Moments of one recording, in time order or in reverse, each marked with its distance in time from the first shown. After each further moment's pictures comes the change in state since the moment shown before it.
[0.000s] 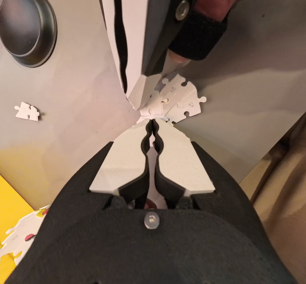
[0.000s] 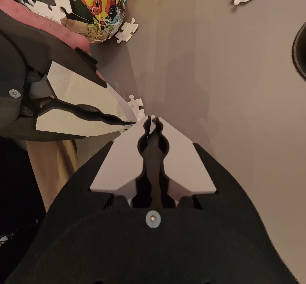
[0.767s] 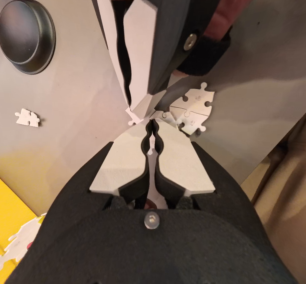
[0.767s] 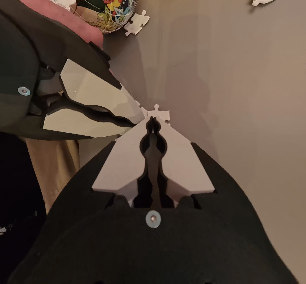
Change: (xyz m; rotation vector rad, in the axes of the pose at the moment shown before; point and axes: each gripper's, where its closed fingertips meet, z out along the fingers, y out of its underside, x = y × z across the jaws) left arm 0.002 -0.006 0.003 0.001 0.006 0.015; right arm -0.009 0.003 0.002 -0.039 -0.008 -0.065
